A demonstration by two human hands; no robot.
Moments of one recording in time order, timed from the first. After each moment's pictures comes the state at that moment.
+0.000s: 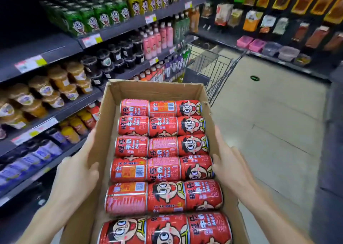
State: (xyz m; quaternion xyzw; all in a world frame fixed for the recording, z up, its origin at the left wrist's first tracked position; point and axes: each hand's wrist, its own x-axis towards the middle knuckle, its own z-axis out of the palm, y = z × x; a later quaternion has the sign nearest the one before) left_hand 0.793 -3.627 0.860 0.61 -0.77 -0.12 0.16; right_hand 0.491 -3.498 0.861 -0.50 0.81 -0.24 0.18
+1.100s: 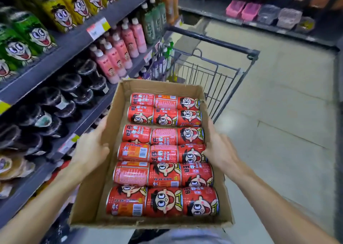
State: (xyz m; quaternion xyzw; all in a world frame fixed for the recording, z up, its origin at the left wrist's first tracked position) left_hand 0.517 -4.084 0.802 0.52 -0.83 -0.17 0.05; right_hand 0.243 -3.889 0.772 -0.41 0.85 -0.25 0.24
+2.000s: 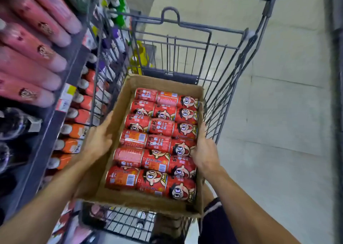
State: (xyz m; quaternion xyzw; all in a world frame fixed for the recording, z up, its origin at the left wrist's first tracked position) left_hand 0.353 -4.298 0.580 0.38 -0.89 -0.22 -0.09; right_hand 0.191 -4.013 0.568 -0.15 0.92 -0.19 0.30
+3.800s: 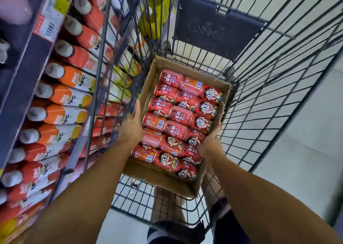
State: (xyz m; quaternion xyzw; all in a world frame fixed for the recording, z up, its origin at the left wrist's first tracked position) left_hand 0.391 -4.234 0.408 0.48 -0.80 -0.21 -0.28; right_hand 0.242 -4.030 0.418 0.01 0.88 -0.06 0.48
